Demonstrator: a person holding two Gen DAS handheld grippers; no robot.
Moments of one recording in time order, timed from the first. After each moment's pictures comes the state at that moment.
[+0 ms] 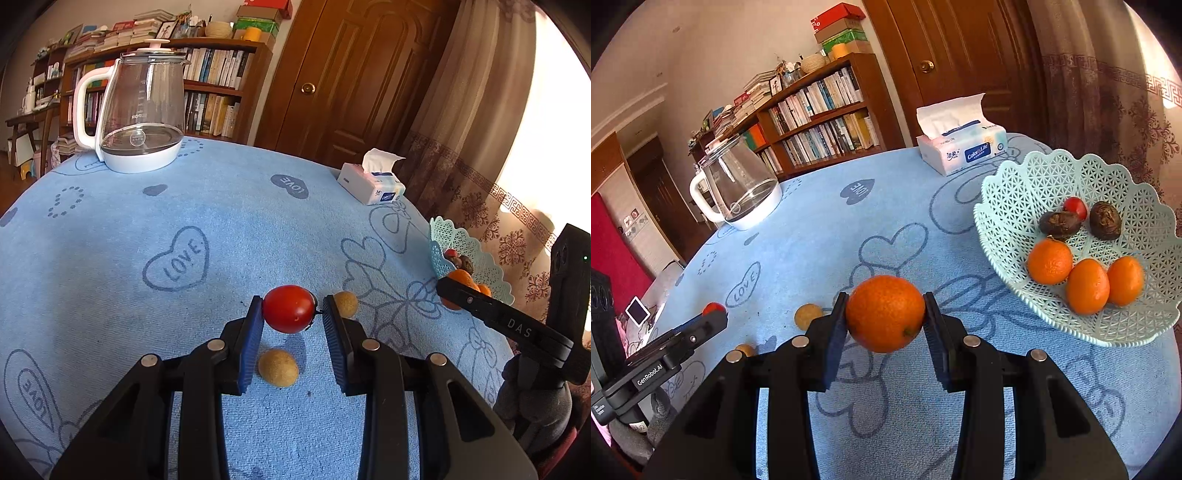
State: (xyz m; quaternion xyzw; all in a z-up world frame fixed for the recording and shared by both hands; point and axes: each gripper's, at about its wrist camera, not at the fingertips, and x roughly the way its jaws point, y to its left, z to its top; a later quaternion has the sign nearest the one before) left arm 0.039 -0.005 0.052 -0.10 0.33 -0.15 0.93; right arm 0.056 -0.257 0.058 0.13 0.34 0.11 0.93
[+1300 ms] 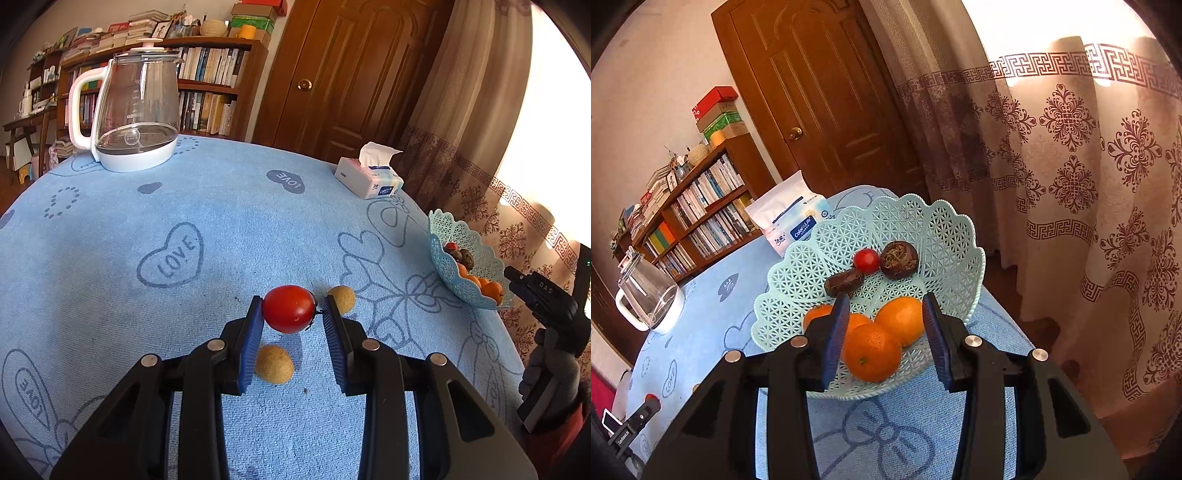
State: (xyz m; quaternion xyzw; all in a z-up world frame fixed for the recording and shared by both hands) left arm 0.038 -0.011 0.048 -0.10 0.33 -0.15 0.93; right arm 0.021 -0.398 0.062 0.21 0.25 -0.10 0.94
